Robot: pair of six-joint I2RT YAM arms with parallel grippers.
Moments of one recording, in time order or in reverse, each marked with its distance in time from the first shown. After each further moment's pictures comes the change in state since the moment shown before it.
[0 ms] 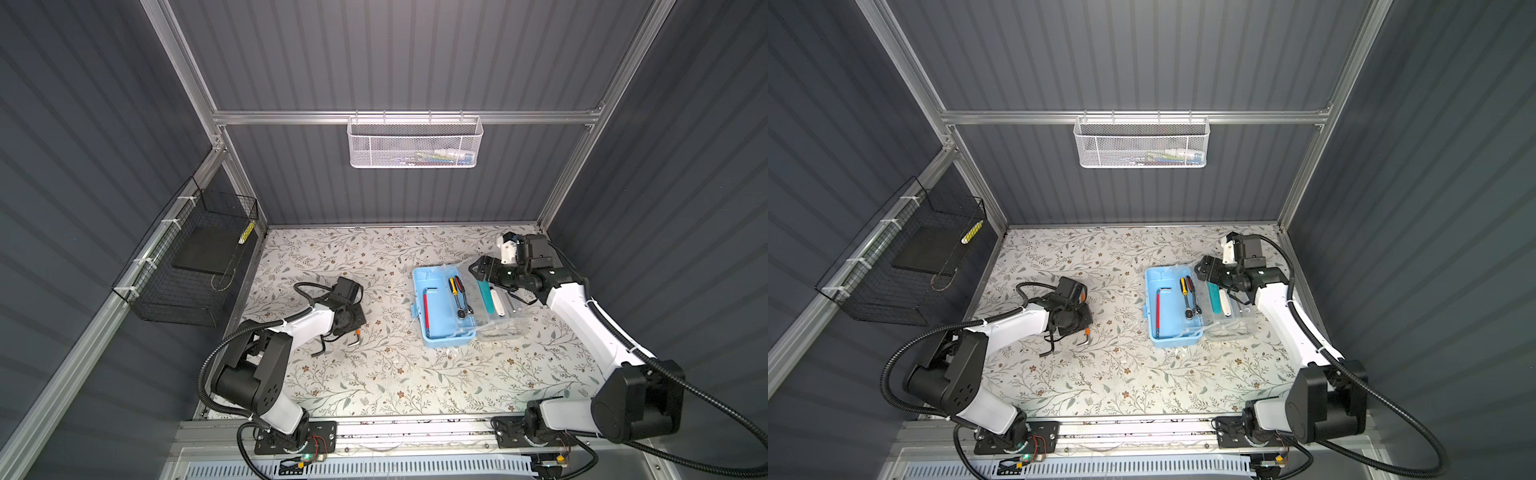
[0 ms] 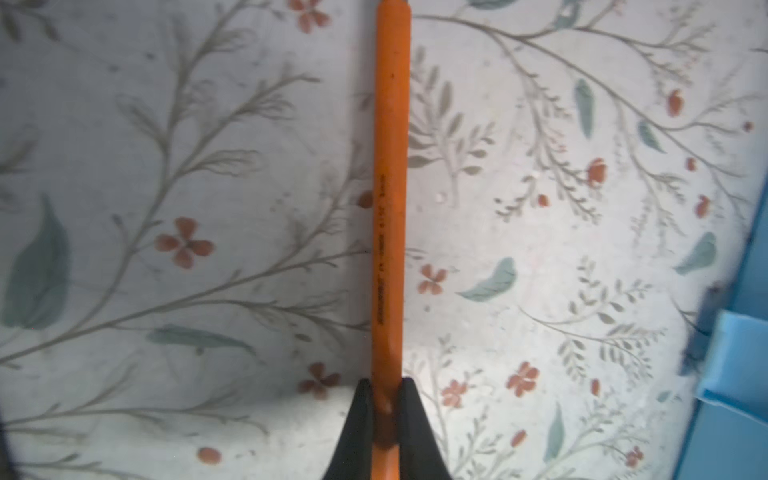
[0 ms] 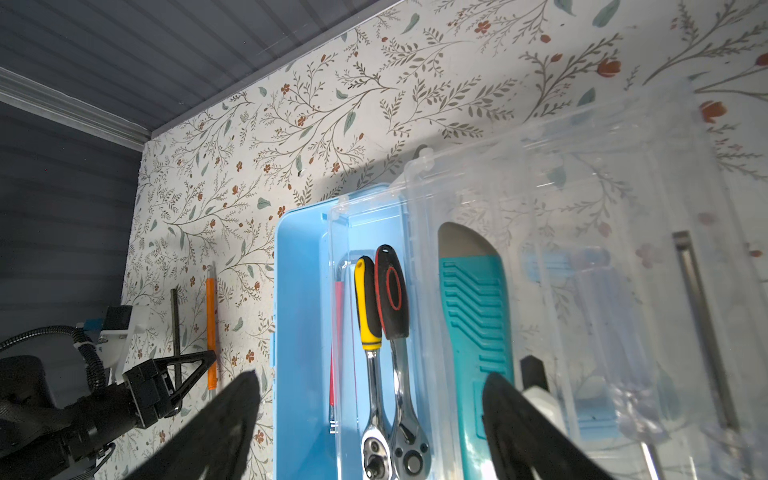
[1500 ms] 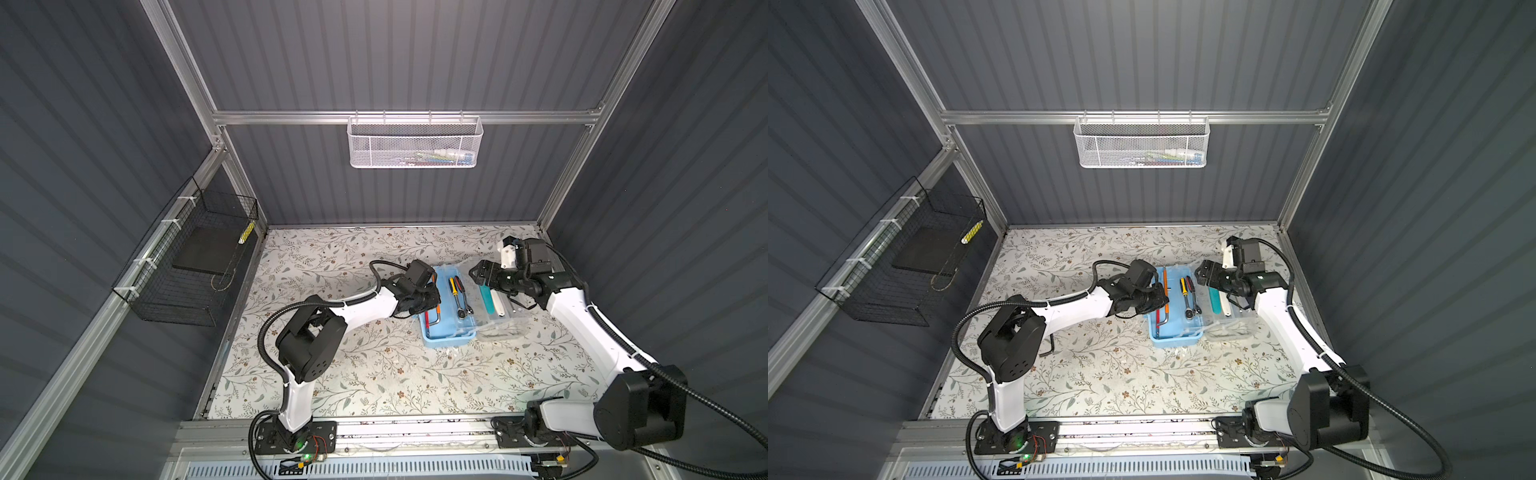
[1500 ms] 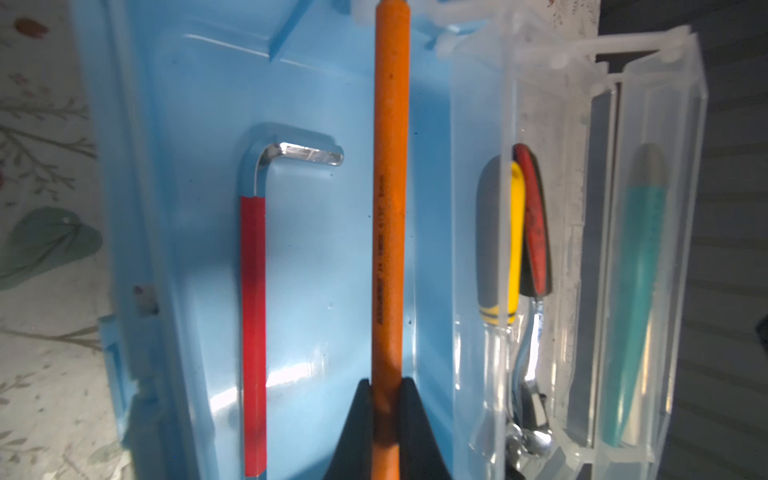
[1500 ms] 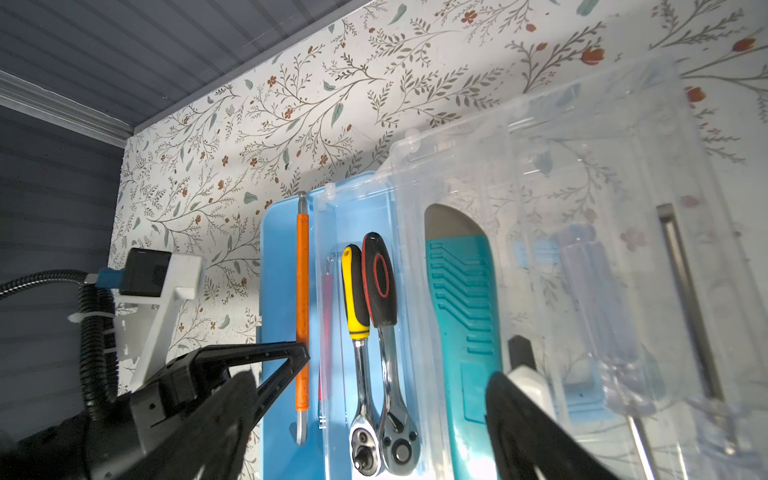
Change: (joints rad) left arm -0.365 0.381 0.524 0.155 0.148 -0.274; right arm 0.009 -0.035 -0.049 0.006 0.041 0.000
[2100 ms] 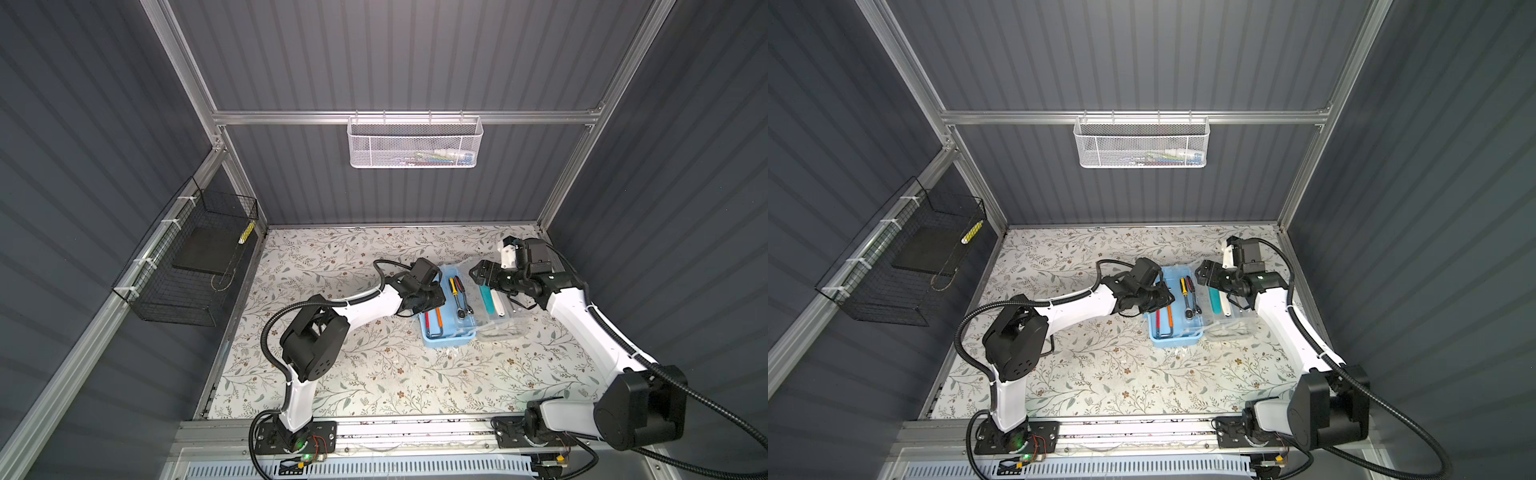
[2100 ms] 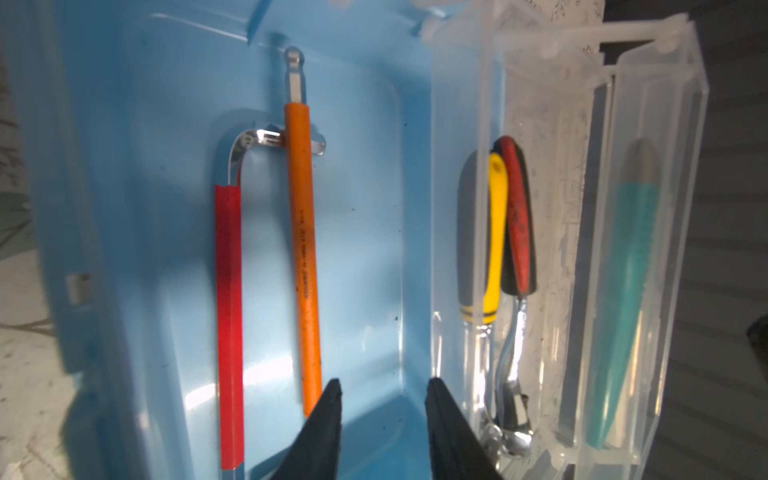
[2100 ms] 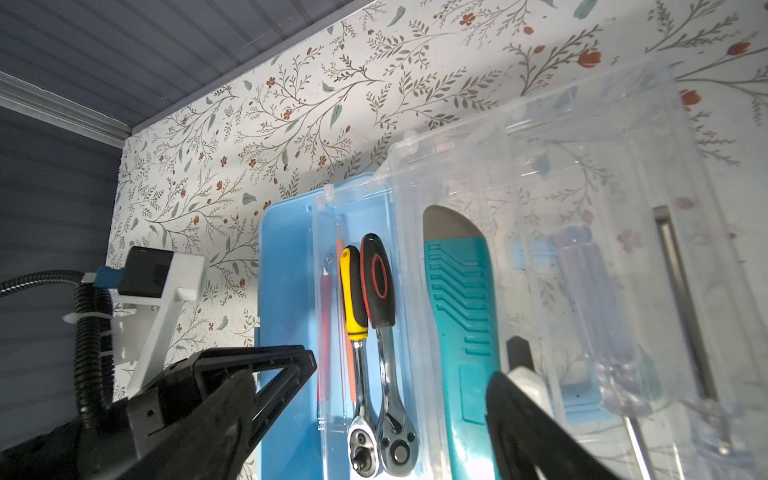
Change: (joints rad) left arm -0.015 0.018 0.073 -0.055 -0.001 -0.019; right arm 0.000 0.000 0.000 0.001 0.003 -0.003
